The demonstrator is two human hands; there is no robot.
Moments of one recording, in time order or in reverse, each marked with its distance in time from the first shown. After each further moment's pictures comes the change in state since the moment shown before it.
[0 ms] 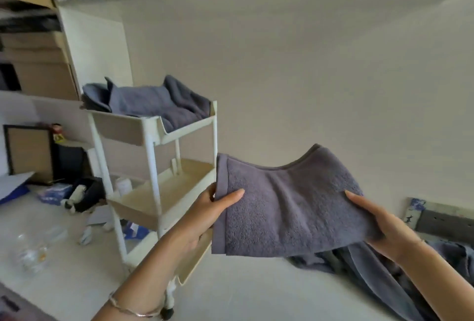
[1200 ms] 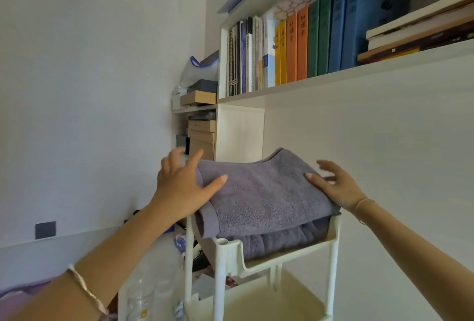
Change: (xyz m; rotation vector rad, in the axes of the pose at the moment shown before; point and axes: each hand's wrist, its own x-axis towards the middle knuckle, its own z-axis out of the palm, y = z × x) left_hand 0.064 0.194 -0.192 1.260 1.166 0.098; right_hand 0.331 -0.173 0.353 -0.624 -0.513 -0.841
